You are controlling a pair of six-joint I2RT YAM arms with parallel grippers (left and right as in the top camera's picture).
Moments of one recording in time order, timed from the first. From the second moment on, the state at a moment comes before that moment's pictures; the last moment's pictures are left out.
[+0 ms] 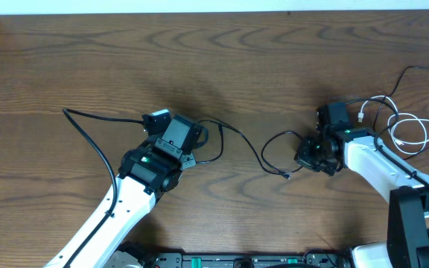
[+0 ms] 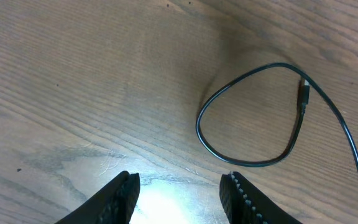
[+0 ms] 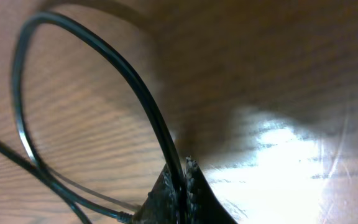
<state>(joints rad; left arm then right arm) -0.53 1.21 0.92 -0.89 -0.34 -0.77 0.17 1.61 0.79 -0.56 -0.25 0.66</state>
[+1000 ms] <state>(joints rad) -0.53 1.21 0.92 -0.89 -0.34 -0.77 -0.59 1.45 1.32 -0.58 -0.14 0.28</state>
